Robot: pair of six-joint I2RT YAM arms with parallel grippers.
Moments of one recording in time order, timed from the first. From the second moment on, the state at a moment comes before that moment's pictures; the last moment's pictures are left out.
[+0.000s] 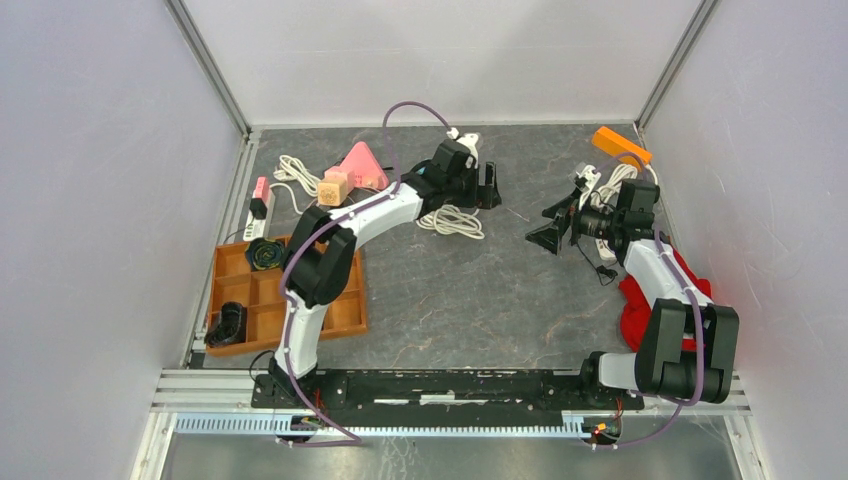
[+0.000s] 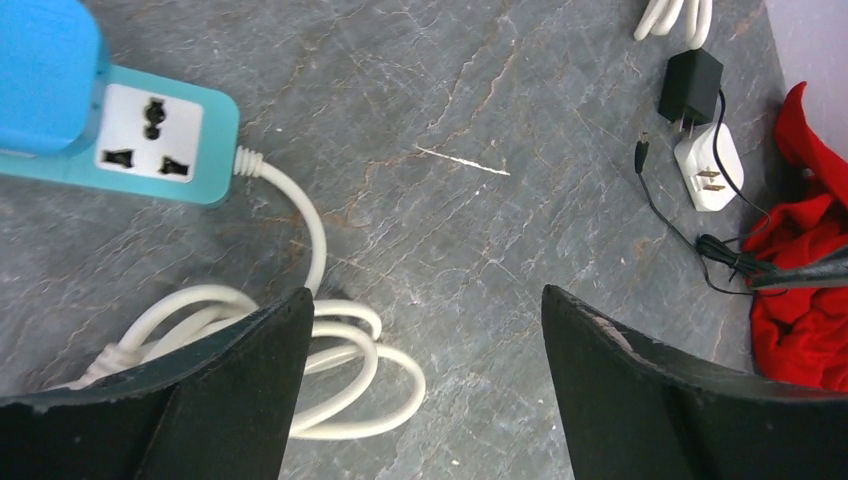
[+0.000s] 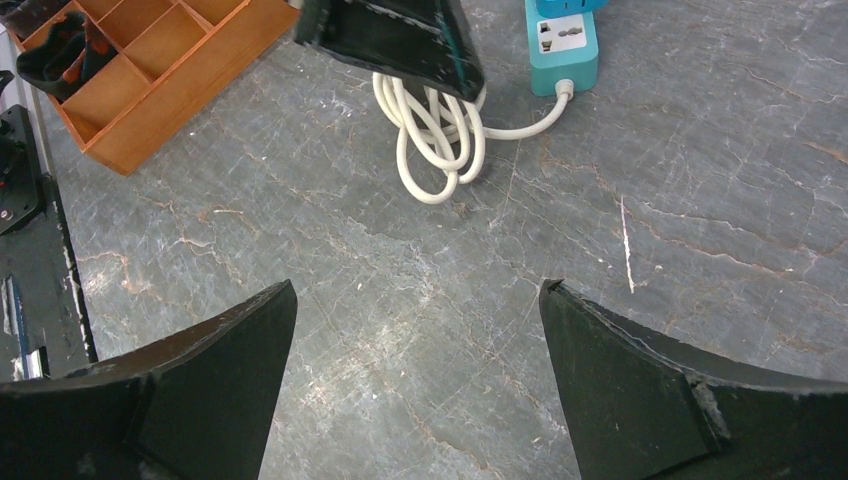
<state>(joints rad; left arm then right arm) -0.69 2.07 1.63 -0.17 0.12 -0.47 -0.16 1.33 0.77 -0.09 -1.11 -0.35</state>
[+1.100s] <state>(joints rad) -0.71 2.41 1.98 -0.39 -0.03 -0.45 -0.16 1.33 0.77 -0.14 -1.09 -0.40</state>
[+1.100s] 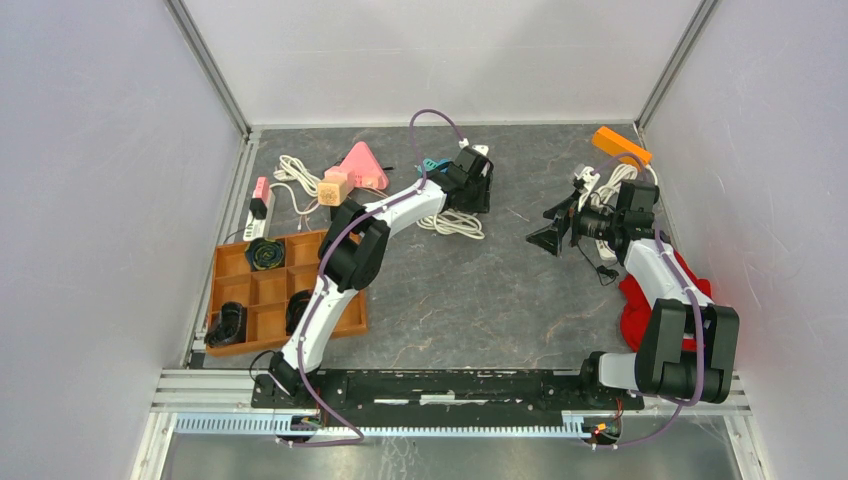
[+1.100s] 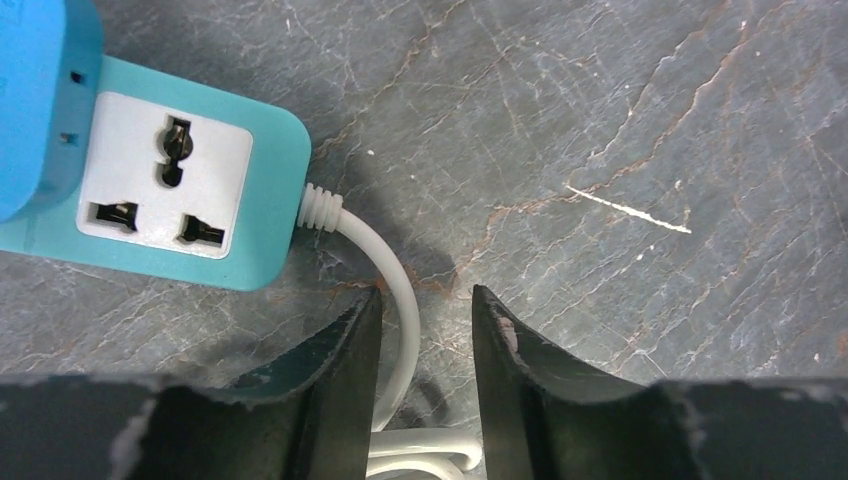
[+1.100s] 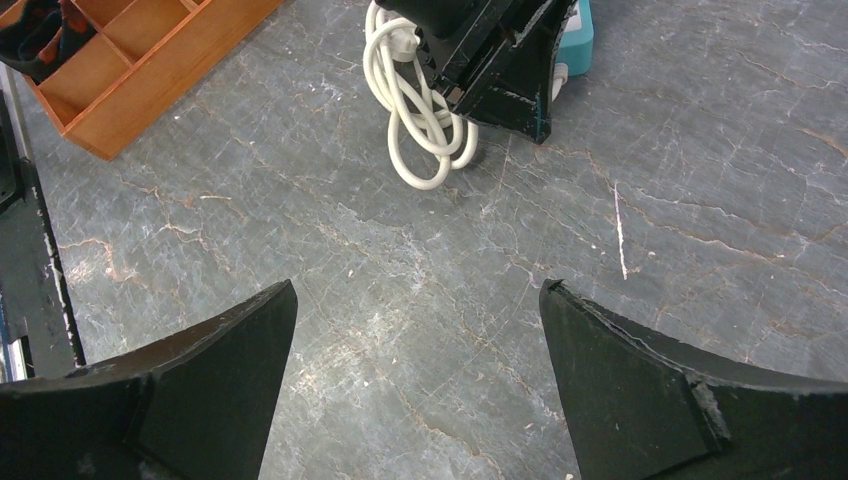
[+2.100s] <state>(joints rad) -0.90 2.09 1.45 -0.28 0.01 -0.29 -0.16 1.33 0.78 -0.15 -1.09 -0.41</state>
